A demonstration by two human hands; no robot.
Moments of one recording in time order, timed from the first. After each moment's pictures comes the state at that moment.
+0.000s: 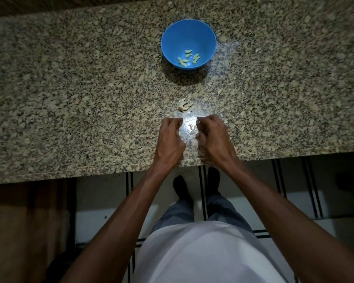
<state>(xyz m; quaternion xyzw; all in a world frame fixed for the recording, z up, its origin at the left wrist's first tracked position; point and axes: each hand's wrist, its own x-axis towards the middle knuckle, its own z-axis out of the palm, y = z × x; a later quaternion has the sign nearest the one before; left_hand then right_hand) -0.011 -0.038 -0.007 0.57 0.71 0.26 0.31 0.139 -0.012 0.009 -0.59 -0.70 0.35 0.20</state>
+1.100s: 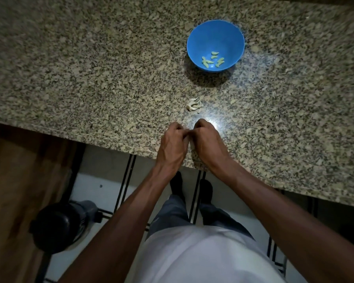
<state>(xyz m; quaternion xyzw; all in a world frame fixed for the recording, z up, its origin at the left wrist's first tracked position) 0.035 -0.045 -0.004 0.53 0.79 0.22 0.22 0.151 0.017 -0.011 -0.42 -0.85 0.30 0.06</state>
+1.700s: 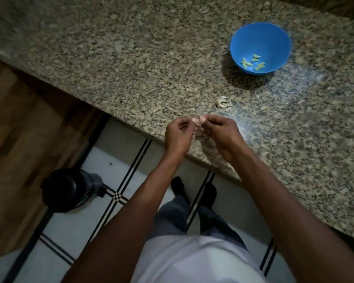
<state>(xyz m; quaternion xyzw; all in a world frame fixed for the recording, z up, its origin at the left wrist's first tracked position) 0.025 -0.070 0.004 0.10 0.78 0.52 0.34 0.124 0.021 0.022 -0.47 -0.46 0.74 0.14</state>
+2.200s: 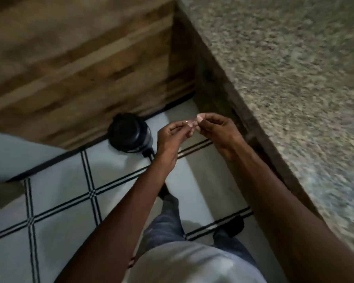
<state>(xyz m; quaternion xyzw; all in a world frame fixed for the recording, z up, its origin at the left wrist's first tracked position) -0.138 -0.368 0.020 -0.19 0.64 0.73 0.16 -0.128 -0.220 0.021 -0.24 -0.51 0.82 -0.11</state>
